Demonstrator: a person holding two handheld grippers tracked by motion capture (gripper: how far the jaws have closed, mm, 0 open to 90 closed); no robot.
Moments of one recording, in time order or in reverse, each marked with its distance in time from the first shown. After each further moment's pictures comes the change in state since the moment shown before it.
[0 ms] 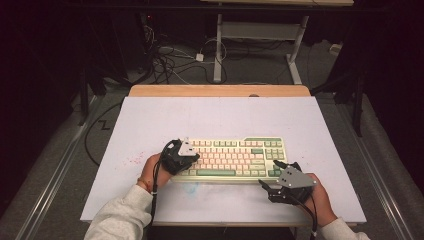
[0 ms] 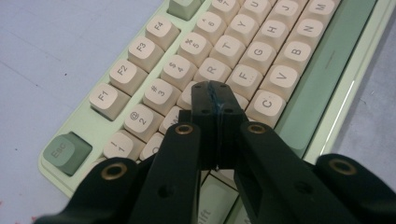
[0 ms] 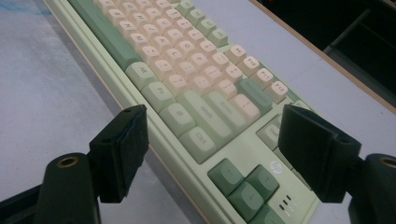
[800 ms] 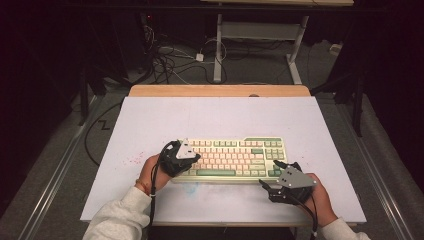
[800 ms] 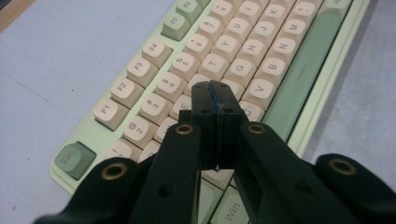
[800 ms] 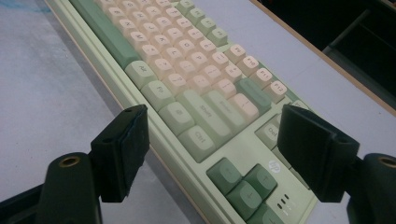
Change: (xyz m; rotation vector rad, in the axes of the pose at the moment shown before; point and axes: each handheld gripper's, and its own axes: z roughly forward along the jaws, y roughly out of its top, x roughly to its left) left arm -0.009 0.003 -0.017 -0.051 -0.001 0.027; right arm -0.001 0.001 -0.001 0.001 -0.001 0.001
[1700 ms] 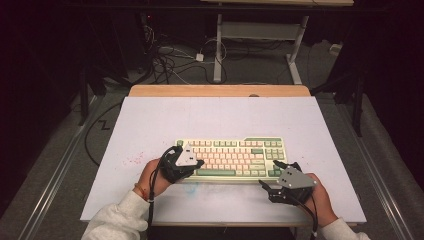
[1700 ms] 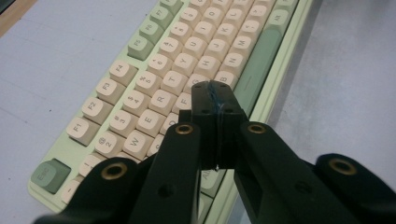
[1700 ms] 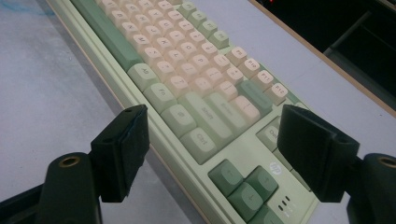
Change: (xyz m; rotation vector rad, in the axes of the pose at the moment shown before) left arm -0.019 0.005 -0.013 -0.021 -0.063 0.059; right arm 0.001 0.001 -0.001 -0.003 0.003 -0.010
